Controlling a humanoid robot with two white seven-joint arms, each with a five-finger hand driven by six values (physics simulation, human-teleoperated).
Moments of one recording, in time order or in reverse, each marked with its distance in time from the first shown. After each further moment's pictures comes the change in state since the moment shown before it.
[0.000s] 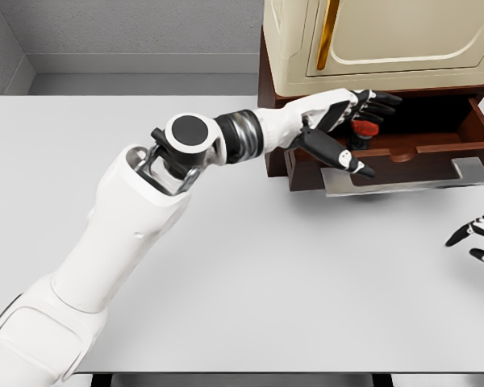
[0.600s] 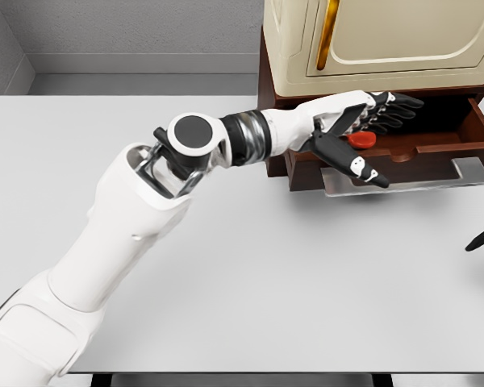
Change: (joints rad) left arm -0.018 0.022 -0.037 -0.043 0.056 0.001 0.008; right arm 0.081 -0.006 -0.081 -0.002 -0.017 0.000 0.000
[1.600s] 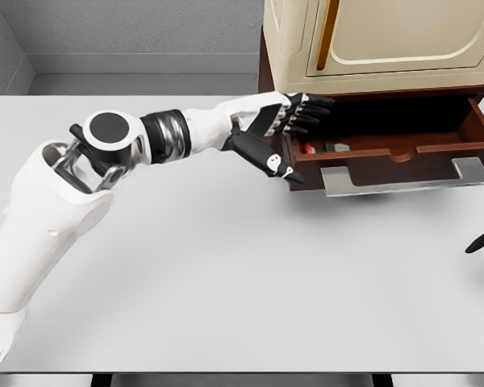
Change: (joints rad) left arm 0.015 0.280 0.022 -0.089 0.163 -0.001 0.000; right arm 0.012 0.001 -0.005 -0.005 -0.002 0.000 0.000
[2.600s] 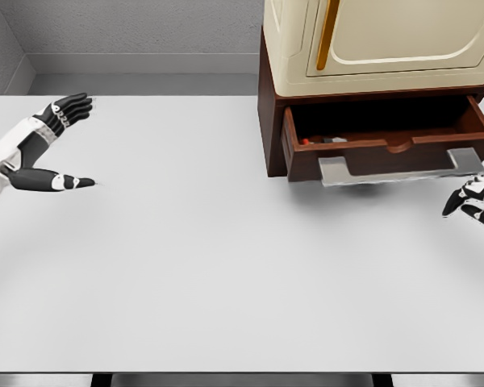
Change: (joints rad) left arm 0.565 0.340 0.534 0.320 0.022 -1.011 -0.124; right arm -0.304 -0.024 0.191 0.028 0.012 -0.002 0.008
